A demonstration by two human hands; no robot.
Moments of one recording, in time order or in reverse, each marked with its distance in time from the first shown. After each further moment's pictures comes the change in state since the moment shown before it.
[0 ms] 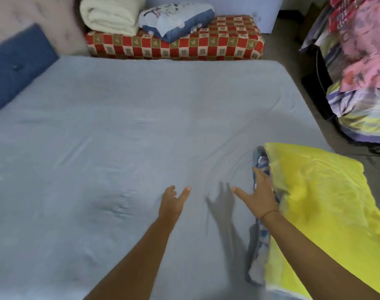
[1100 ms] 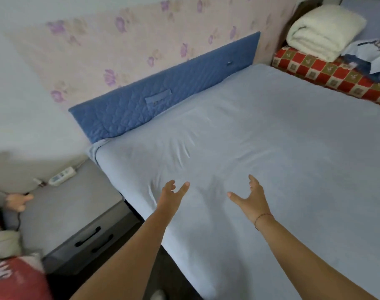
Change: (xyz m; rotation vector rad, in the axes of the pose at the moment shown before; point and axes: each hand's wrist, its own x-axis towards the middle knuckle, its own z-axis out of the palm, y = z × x) left_hand -0.023 -0.183 -0.532 -0.325 0.551 -0.193; right_hand -0.154 -0.358 0.442 0.052 -0.683 -0.287
